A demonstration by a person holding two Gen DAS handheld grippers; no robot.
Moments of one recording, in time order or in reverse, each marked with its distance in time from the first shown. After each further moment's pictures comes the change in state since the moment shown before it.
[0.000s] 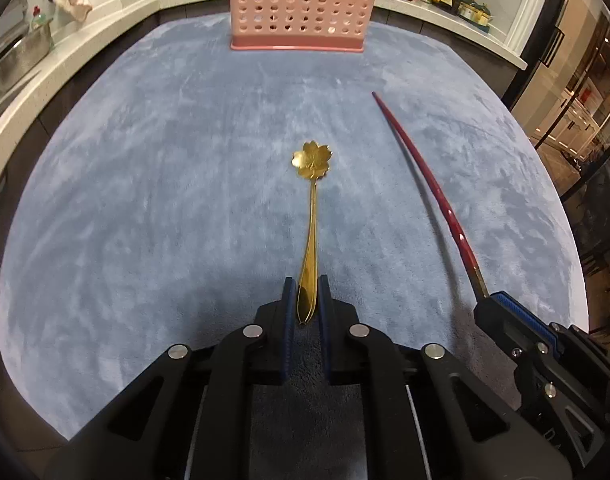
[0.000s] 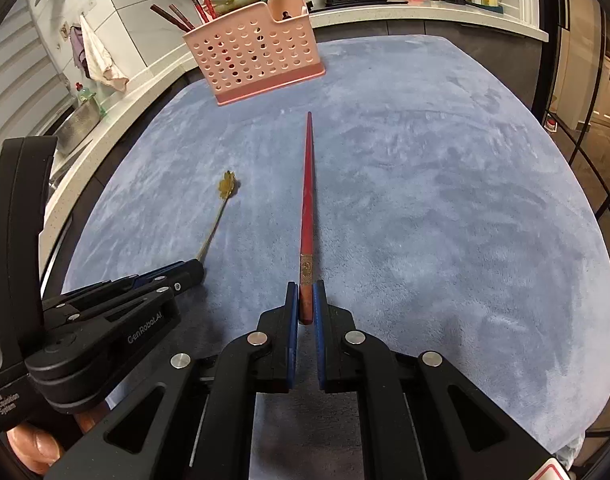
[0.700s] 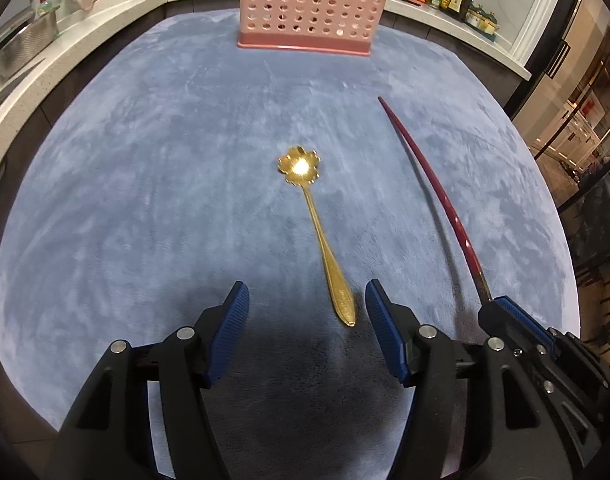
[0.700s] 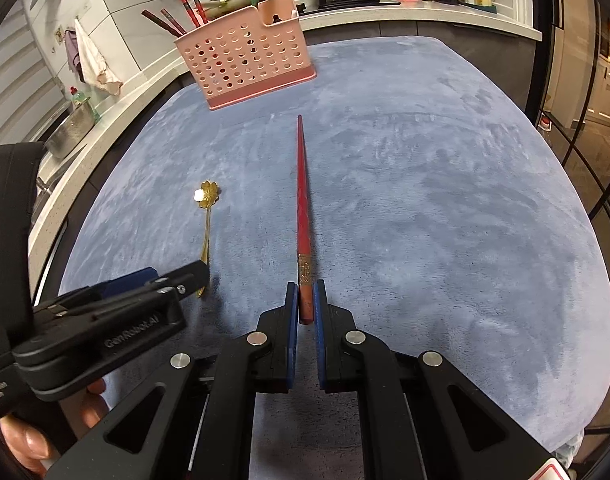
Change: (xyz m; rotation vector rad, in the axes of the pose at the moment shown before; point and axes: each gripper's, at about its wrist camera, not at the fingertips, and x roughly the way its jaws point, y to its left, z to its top) left arm 0.004 0.004 0.001 -0.052 0.022 -0.027; right arm 0.000 -0.007 0.002 0.012 -0.001 -0.019
